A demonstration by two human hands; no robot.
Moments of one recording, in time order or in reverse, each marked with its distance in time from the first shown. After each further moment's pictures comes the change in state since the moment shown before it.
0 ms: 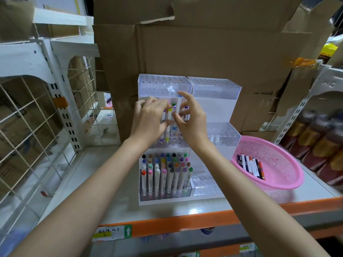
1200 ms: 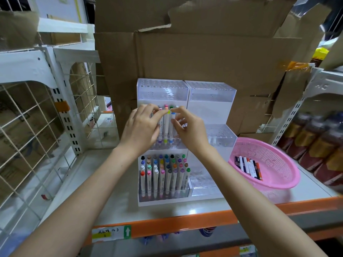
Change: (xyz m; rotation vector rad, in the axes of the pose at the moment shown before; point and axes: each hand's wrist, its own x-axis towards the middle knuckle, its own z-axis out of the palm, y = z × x) left_hand -0.017 -0.007 -0.018 0.153 -0.088 0.117; right_hand -0.010 0.008 -0.011 -0.140 -0.143 -0.062
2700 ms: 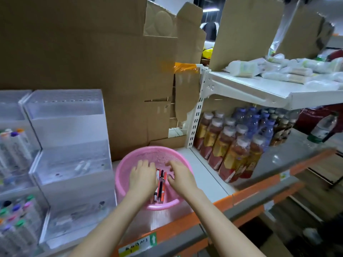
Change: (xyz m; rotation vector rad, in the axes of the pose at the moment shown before) left_hand 0.063 0.307 0.210 -0.033 -0.608 -0.128; right_hand -0.125 0.227 -0.219 -0.395 -0.365 0.527
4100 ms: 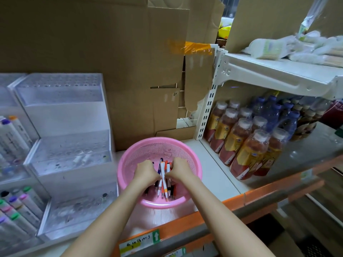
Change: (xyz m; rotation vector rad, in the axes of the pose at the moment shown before) left_hand 0.020 -0.010 0.025 -0.536 -0.294 -0.371; right_hand 0.047 0.009 0.040 0.044 -0.265 0.285
